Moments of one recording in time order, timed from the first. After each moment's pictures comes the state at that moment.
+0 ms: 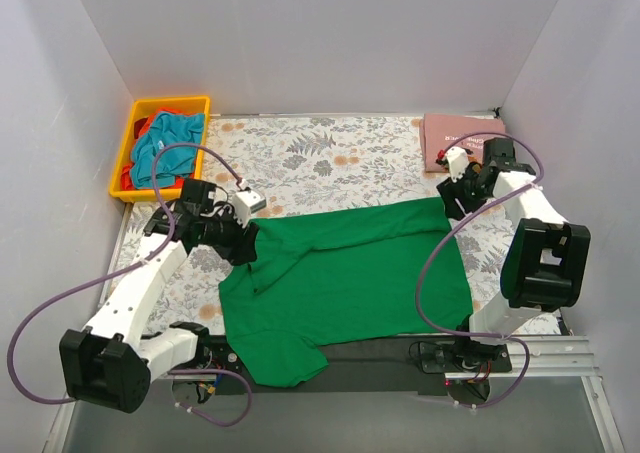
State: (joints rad) left arm -0.23 1.07 0.90 -0.89 0.53 0.45; right arm -0.10 1.62 1.14 -0.67 -0.35 -0.76
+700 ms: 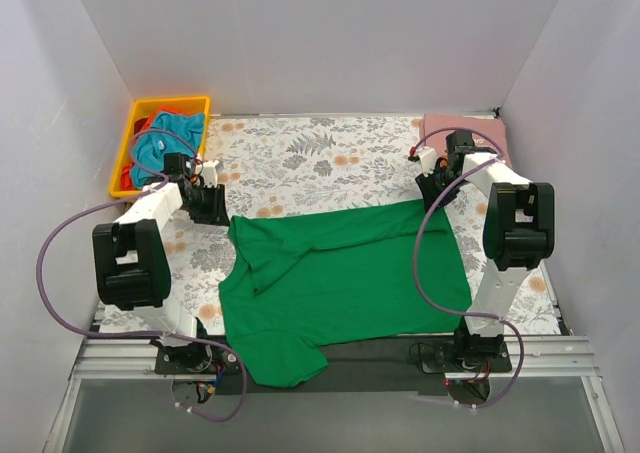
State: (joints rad) left arm 0.09 1.64 1.08 -0.60 0.41 0.17; right arm 0.03 1.92 1.37 -0.72 -0.34 -0.61
